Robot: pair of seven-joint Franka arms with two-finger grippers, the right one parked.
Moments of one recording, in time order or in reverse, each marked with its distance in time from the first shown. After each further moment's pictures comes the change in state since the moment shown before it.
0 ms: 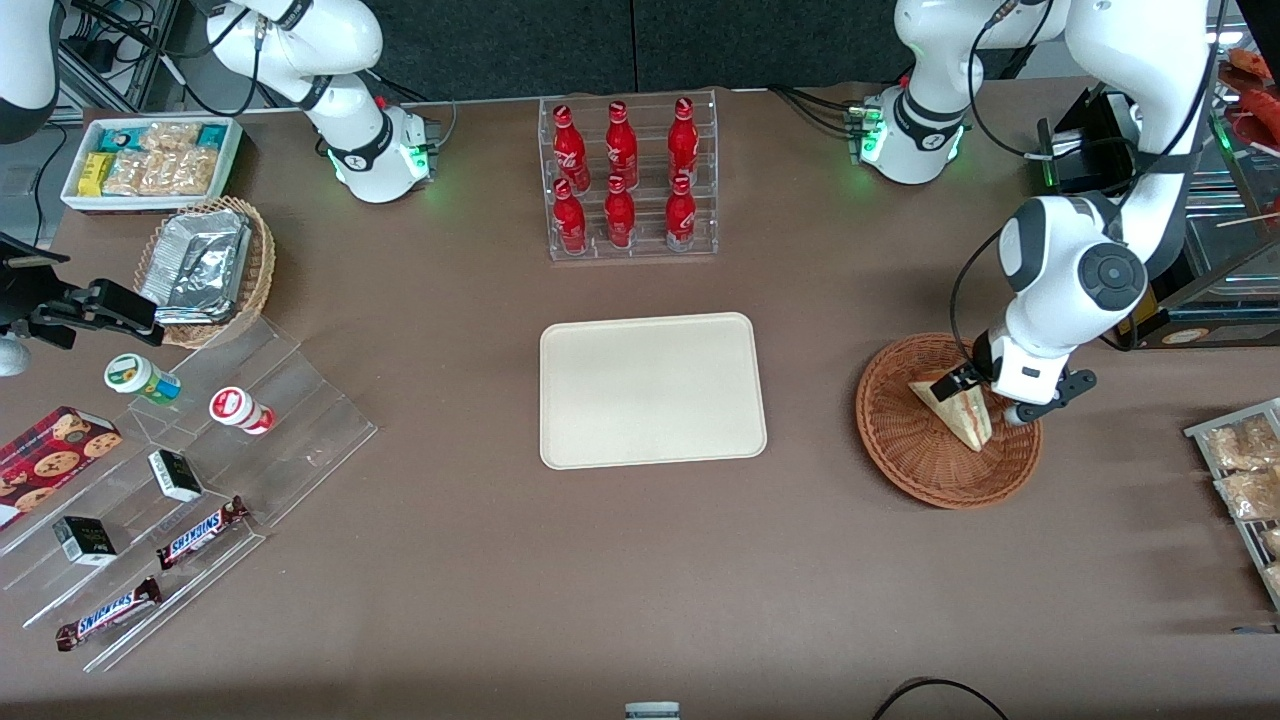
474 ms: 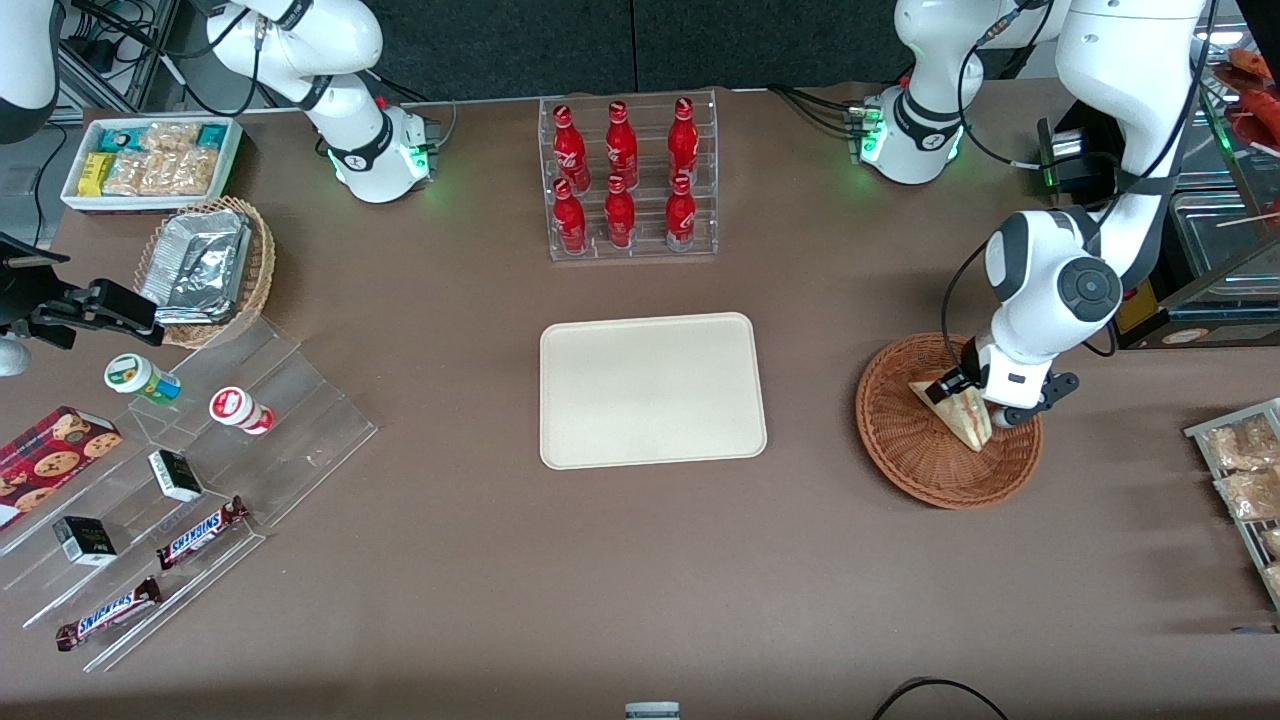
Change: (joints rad) arm 0.000 0.045 0.003 -0.018 0.000 0.061 -0.036
